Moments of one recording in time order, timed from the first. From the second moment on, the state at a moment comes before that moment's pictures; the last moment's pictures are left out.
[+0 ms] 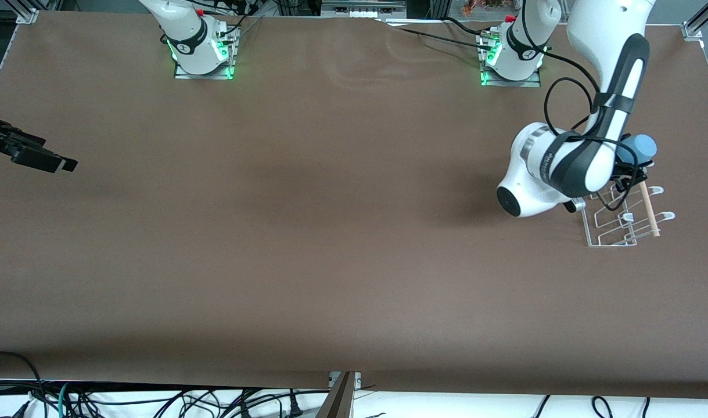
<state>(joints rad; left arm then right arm) -0.16 0.43 -0.15 -1.93 1.05 1.15 0.54 -0.07 0.20 0.00 -1.38 0.13 1.44 0.42</state>
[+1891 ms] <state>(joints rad) -0.12 0.43 -0.15 -2.31 1.23 1.38 0.06 0.12 0.04 -0.14 -1.60 0.03 1.63 0.04</state>
